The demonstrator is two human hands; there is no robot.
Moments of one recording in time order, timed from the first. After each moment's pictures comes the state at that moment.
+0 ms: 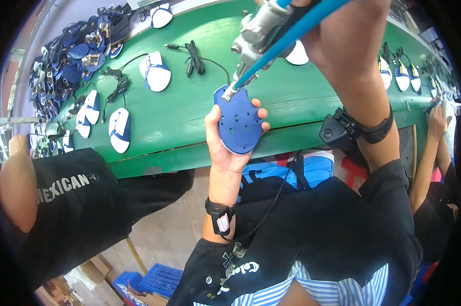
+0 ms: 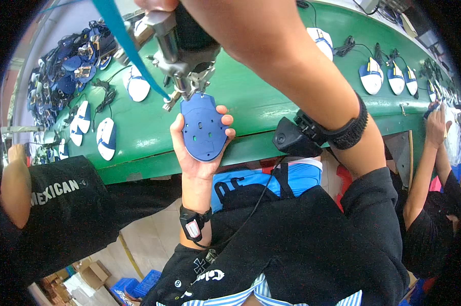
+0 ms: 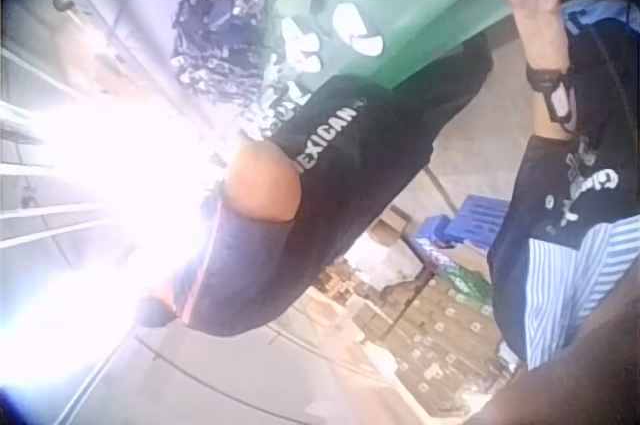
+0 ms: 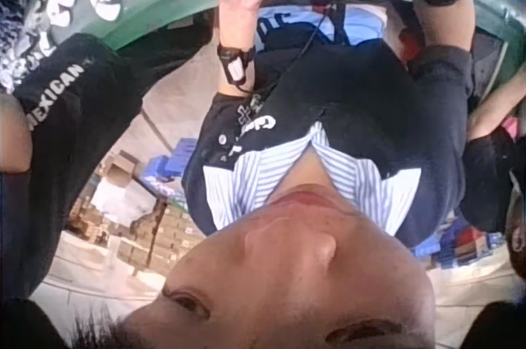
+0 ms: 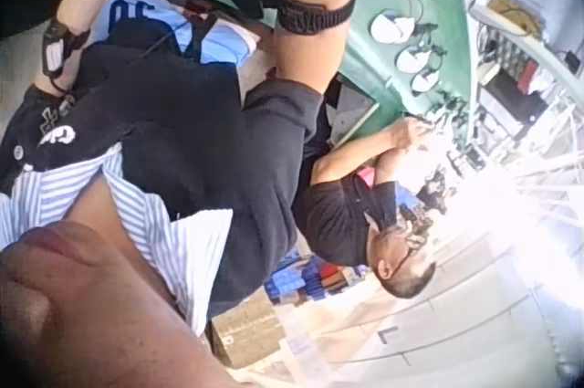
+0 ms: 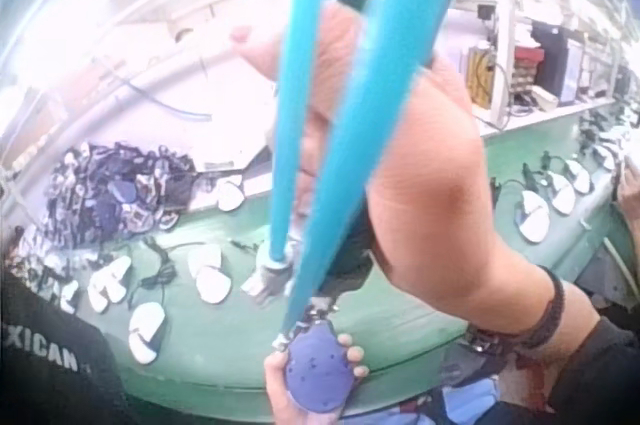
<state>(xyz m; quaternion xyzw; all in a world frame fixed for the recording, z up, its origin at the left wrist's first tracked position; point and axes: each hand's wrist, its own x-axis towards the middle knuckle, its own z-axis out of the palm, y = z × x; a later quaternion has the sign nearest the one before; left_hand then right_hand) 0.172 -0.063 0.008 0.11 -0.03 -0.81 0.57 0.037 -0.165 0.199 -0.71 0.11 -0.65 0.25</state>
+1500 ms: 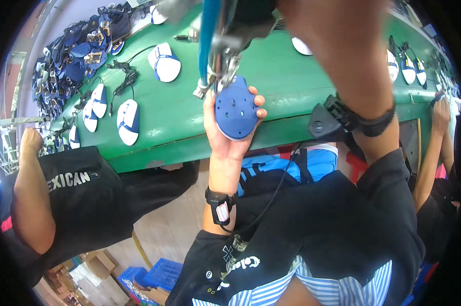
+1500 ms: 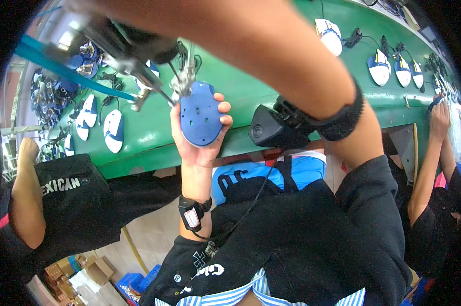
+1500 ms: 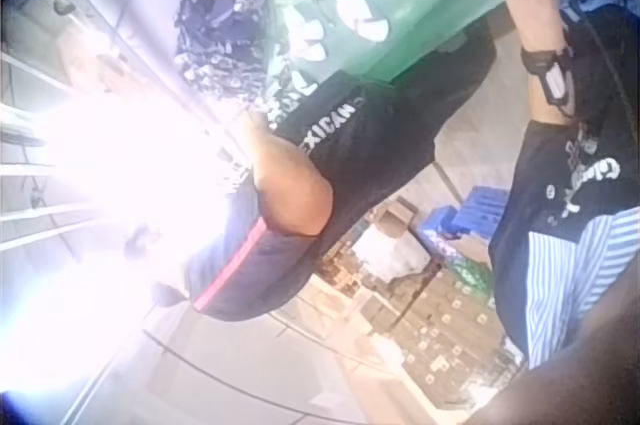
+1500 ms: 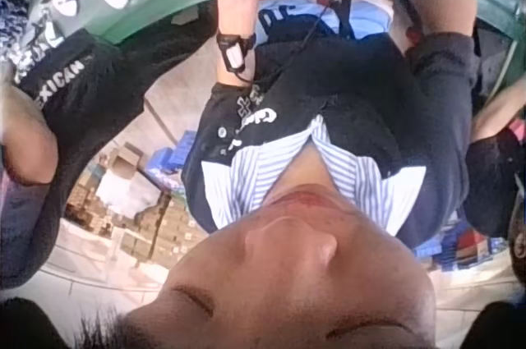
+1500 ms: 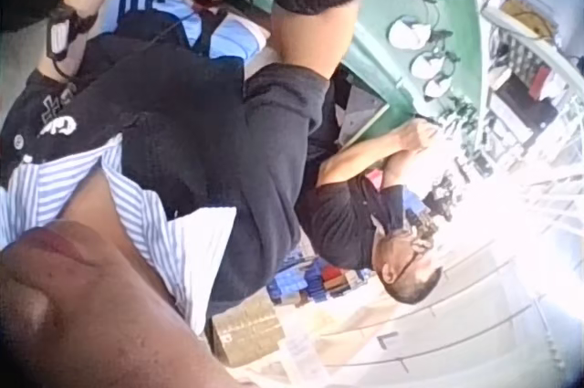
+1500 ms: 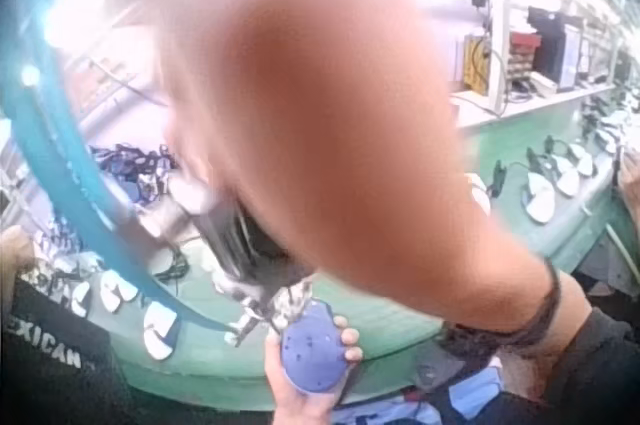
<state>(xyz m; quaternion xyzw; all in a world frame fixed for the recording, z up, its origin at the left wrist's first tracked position) 0.201 -0.065 0.009 0.07 -0.01 -0.82 0.56 0.065 -0.154 0.198 -0.63 0.11 -0.67 0.37</state>
